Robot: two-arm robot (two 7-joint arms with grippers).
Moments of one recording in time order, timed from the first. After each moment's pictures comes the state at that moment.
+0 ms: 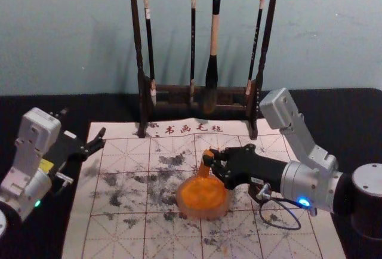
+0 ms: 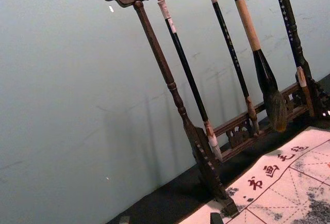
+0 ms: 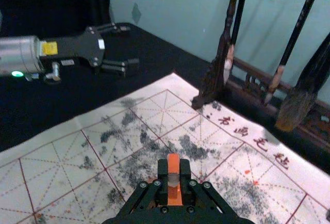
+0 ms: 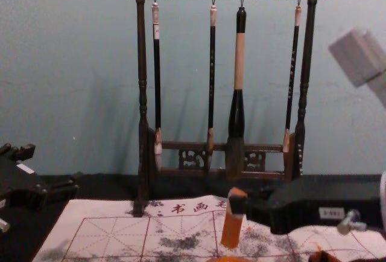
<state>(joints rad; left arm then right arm) -0.20 0.60 0.45 -1.41 -0.25 -0.12 0.03 0.30 0.47 -0.52 -1.57 0.40 0.31 0.48</state>
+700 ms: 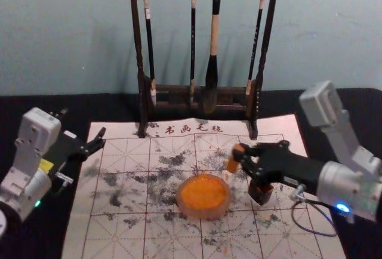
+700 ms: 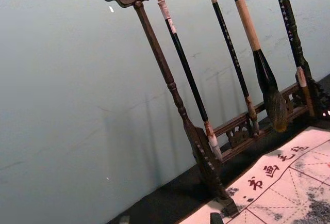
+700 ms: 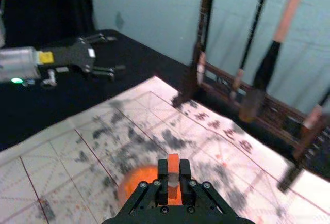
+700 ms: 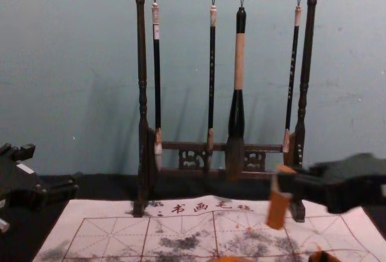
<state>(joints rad) -0.20 0.60 0.45 -1.41 -0.25 -0.12 0.03 0.16 0.60 -0.42 -1.79 0.47 0.37 0.39</state>
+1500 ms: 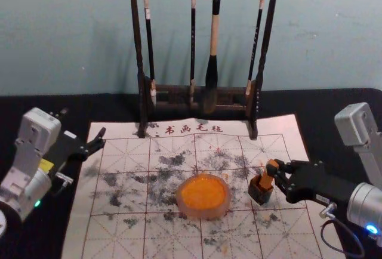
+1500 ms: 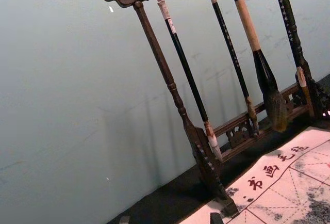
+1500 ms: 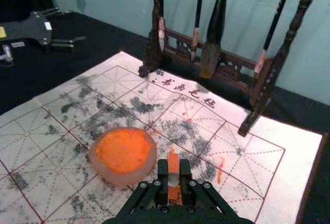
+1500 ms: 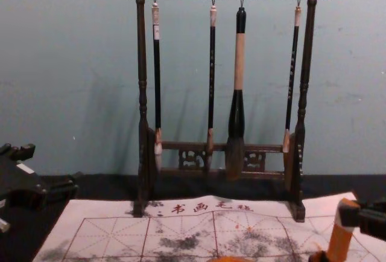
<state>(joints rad) -0.20 0.60 0.45 -1.41 -0.25 -0.12 0.03 0.01 0.65 -0.31 -1.83 0.49 0.37 0.32</state>
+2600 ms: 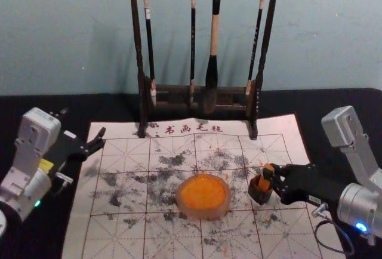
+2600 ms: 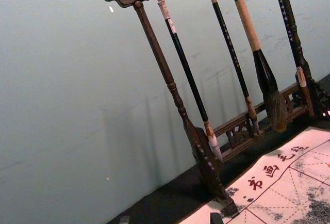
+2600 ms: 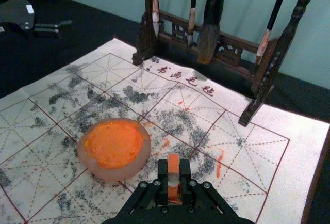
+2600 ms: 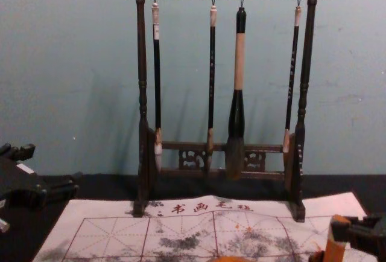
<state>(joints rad) -0.20 0.60 0.45 -1.41 -0.25 -0.12 0.03 0.06 0.60 -0.34 -1.74 0.46 0.39 0.33</state>
